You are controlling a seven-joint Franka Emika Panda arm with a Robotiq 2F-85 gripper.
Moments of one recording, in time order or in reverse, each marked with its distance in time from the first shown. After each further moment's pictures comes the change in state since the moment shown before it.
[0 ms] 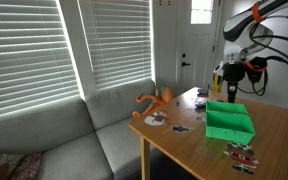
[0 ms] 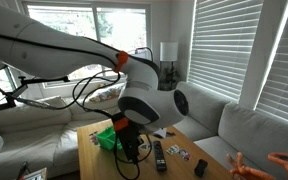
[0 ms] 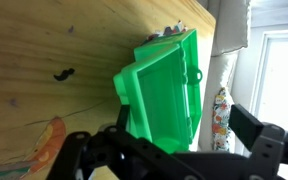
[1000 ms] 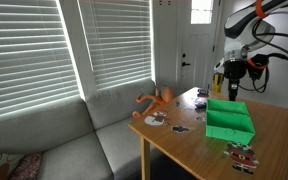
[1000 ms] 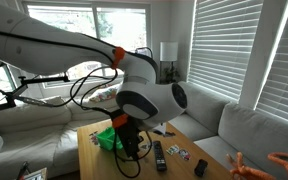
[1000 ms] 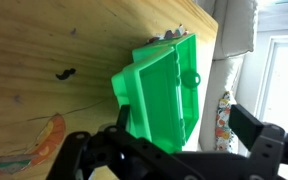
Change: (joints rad) arm 0.008 -0.027 0.000 0.000 -0.030 0.001 0.000
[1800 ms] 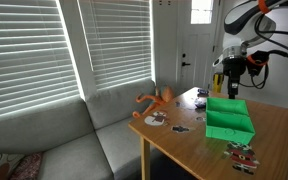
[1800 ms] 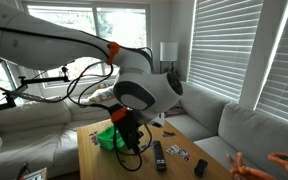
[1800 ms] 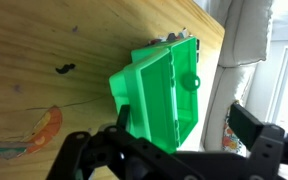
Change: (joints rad) arm 0.032 -0.034 0.006 0.001 -0.051 0.019 0.009
